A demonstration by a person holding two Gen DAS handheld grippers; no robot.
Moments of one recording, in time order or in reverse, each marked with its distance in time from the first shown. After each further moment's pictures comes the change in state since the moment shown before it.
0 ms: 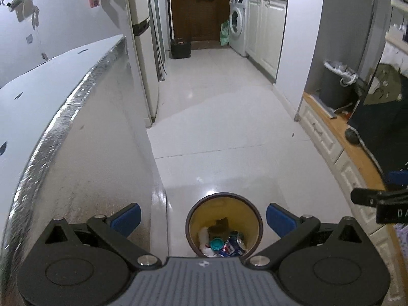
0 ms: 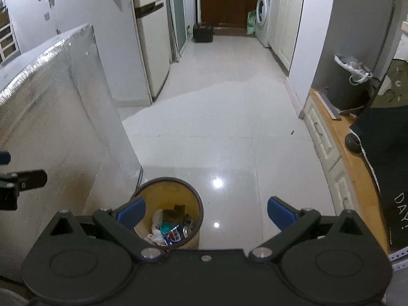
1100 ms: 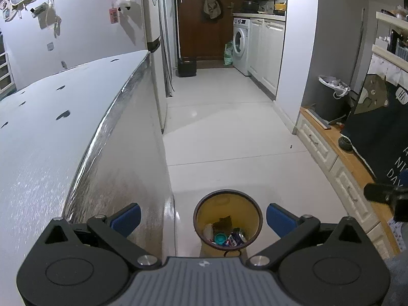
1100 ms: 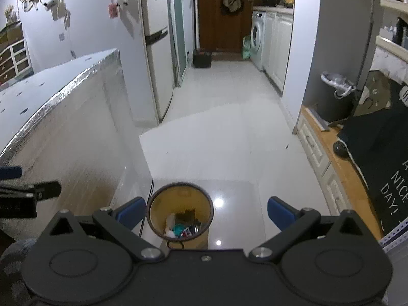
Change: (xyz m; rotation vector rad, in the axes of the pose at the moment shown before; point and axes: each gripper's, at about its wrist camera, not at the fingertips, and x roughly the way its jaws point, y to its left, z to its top) left arm -0.089 0.014 -0.079 -0.013 -0.101 0.021; right arm -0.110 0.044 -0.073 0.004 -0.134 -0.030
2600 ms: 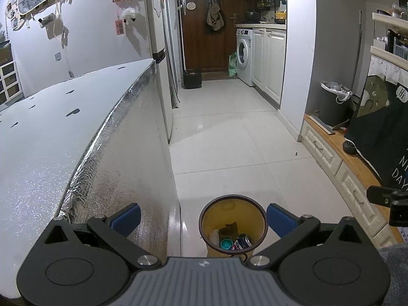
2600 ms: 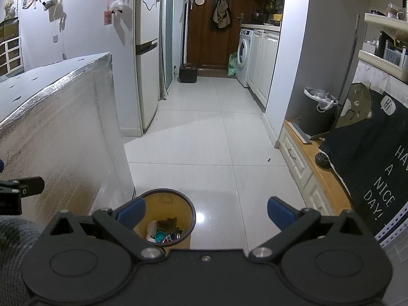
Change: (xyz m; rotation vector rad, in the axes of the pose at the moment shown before) left arm -0.010 -0.006 -0.024 0.012 -0.065 0.033; right arm -0.003 0.011 -0.028 -0.022 -0.063 -0.085
